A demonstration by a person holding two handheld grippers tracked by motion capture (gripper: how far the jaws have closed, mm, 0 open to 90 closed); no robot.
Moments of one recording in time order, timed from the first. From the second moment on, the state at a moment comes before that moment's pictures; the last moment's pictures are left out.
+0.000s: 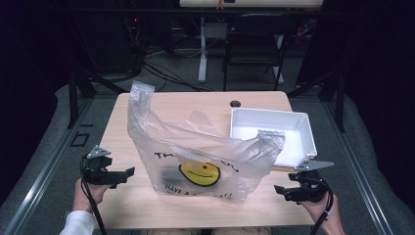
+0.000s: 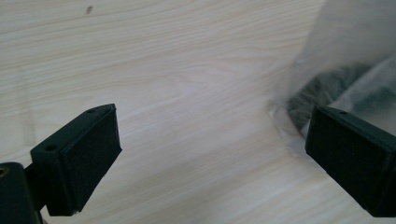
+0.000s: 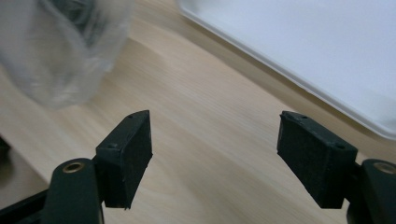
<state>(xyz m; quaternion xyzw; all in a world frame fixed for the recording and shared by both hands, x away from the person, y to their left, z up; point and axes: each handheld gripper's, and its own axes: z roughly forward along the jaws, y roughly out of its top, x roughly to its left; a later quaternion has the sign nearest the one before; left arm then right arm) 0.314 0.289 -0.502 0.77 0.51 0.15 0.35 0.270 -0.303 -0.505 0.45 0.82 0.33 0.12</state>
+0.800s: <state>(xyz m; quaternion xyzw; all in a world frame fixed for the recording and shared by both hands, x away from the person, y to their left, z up) 0.302 0.246 -0.489 0.80 0.42 0.09 0.42 0.259 -0.220 -0.473 0.32 0.84 0.42 0.09</state>
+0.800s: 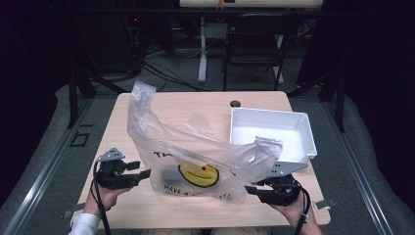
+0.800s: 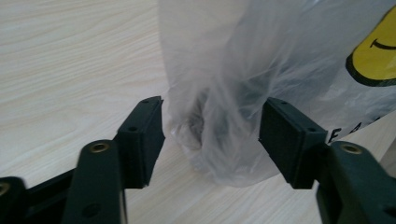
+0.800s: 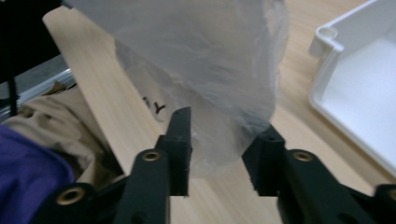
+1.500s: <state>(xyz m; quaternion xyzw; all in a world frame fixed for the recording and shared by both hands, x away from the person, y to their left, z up) 0.315 0.229 -0.507 0.81 0.42 0.08 0.39 0.303 -0.188 -0.480 0.36 0.84 0.41 0.07</state>
